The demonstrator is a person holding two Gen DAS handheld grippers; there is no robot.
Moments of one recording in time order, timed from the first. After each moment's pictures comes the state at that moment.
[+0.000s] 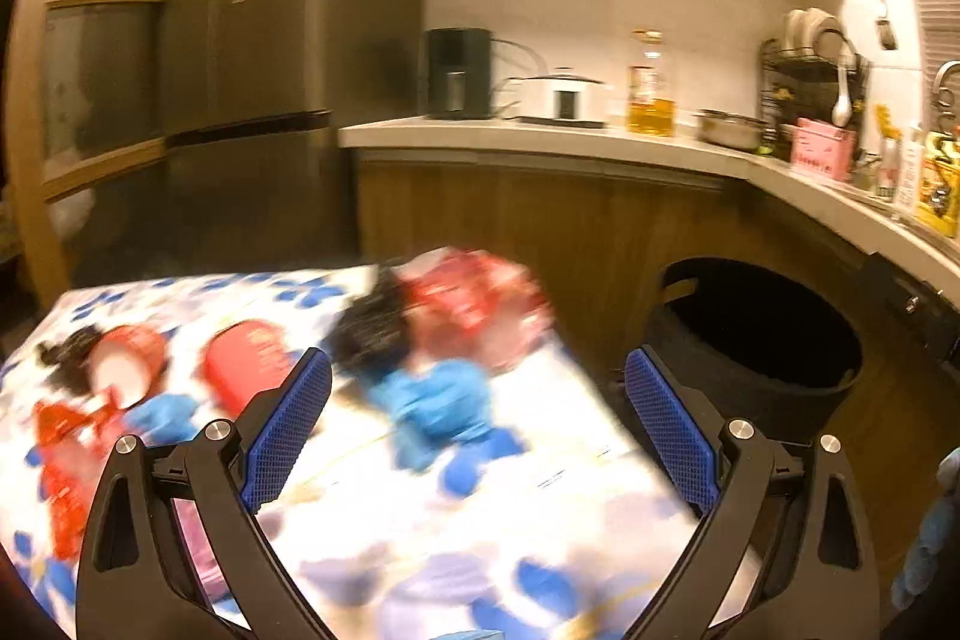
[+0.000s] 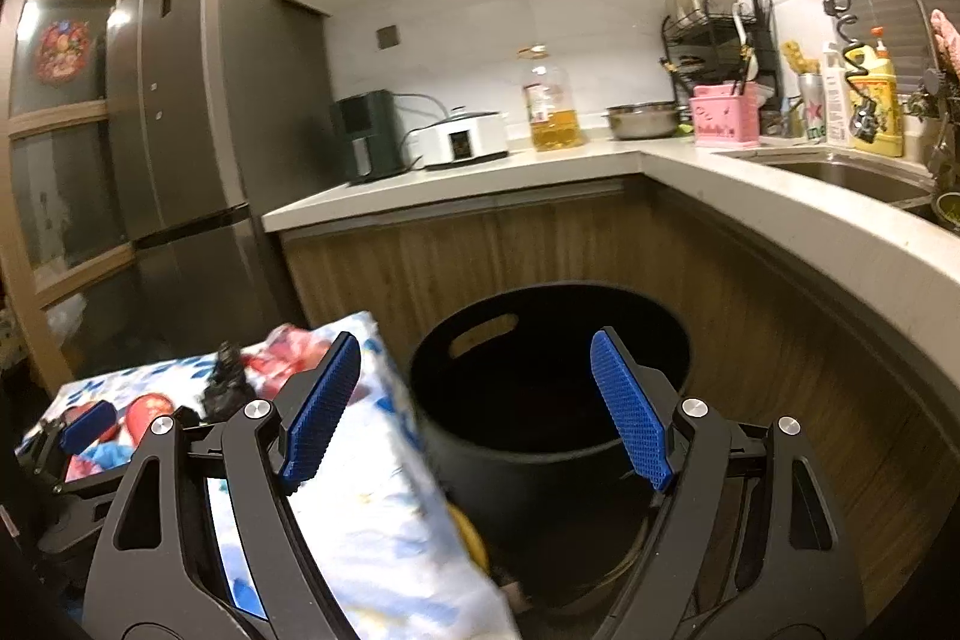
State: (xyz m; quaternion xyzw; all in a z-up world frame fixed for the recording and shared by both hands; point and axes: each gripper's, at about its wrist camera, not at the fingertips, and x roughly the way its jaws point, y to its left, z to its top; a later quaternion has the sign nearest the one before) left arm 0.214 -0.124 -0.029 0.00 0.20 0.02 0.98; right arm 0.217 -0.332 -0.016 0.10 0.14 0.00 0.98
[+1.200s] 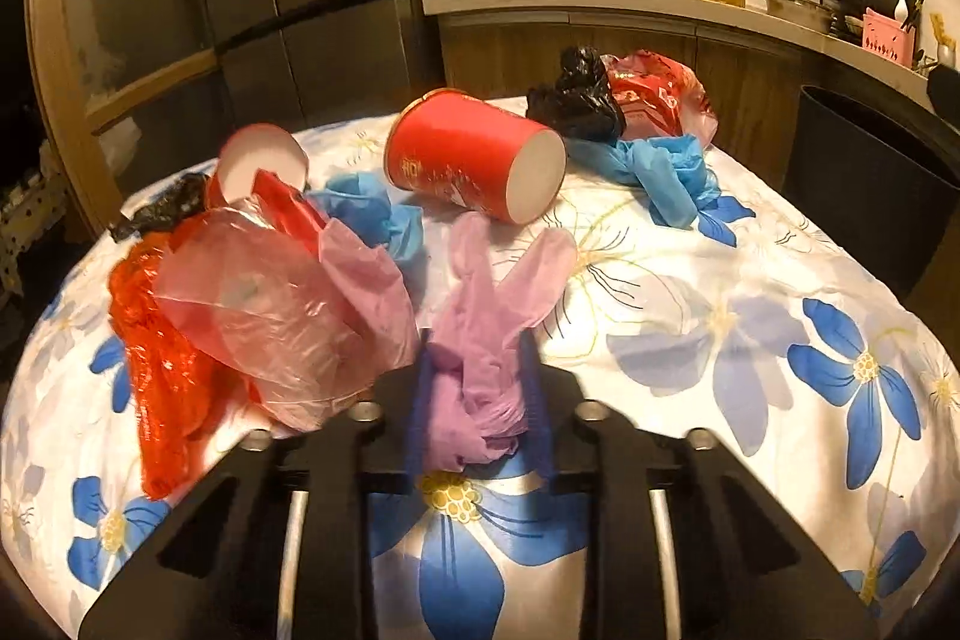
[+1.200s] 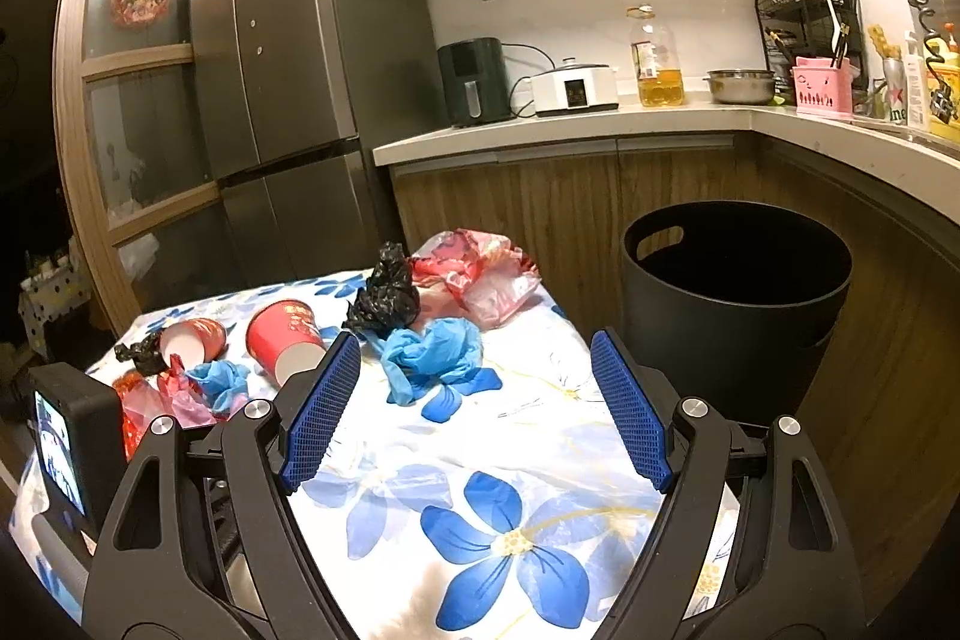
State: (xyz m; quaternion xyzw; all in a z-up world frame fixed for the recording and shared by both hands) left arm 0.188 -0.010 -0.106 0.03 0.33 0.06 0.94; right arm 0.191 -0.203 -0.048 0.08 0.18 0.09 0.98
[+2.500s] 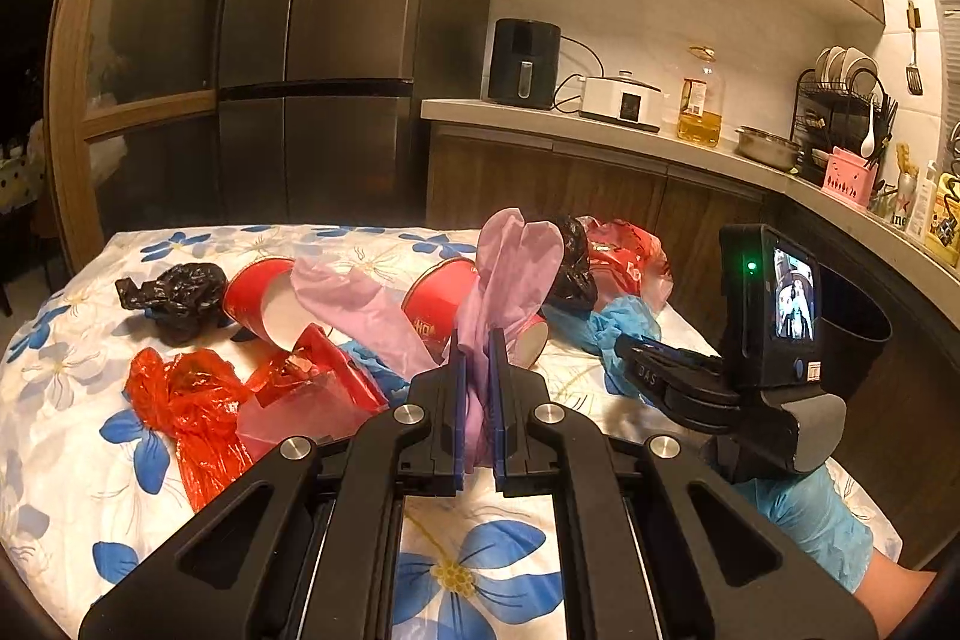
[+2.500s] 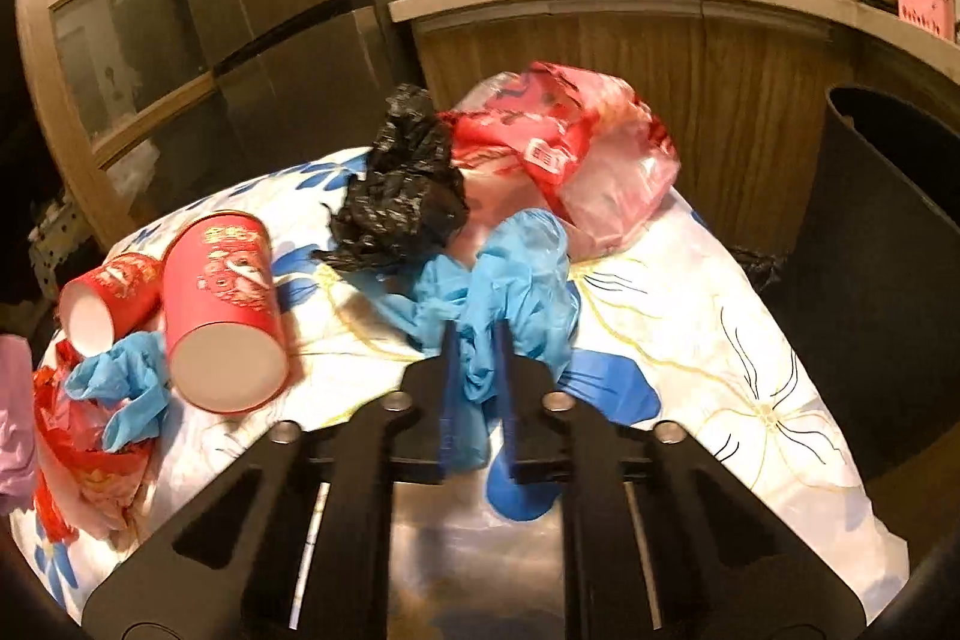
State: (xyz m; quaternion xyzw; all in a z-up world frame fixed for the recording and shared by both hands) left arm 0.166 0.017 -0.037 -0.05 0.21 0.02 0.98; right arm 0.339 -0.131 -0.120 0.06 0.33 0.14 0.93
